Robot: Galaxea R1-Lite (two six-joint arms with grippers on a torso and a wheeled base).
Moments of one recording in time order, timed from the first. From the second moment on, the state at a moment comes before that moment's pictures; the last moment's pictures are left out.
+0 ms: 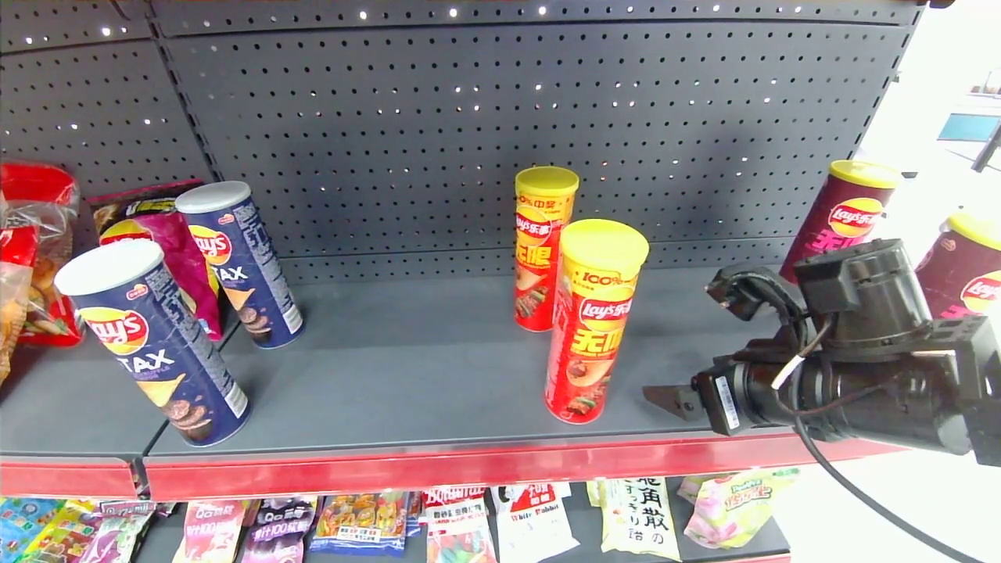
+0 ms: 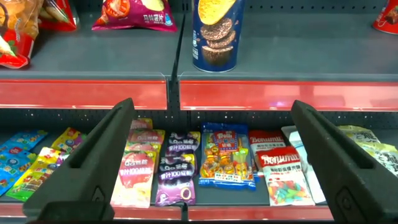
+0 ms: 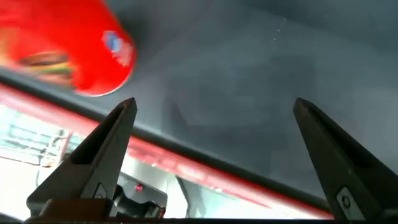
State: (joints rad) left arm 0.00 0.00 0.00 0.00 0.05 -0.01; right arm 0.52 1.57 -0.79 -0.10 -0.12 0.05
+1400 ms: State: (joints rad) left arm 0.00 0.00 0.00 0.00 0.05 -0.02; right arm 0.52 1.73 -0.87 -0.18 -0.19 0.05
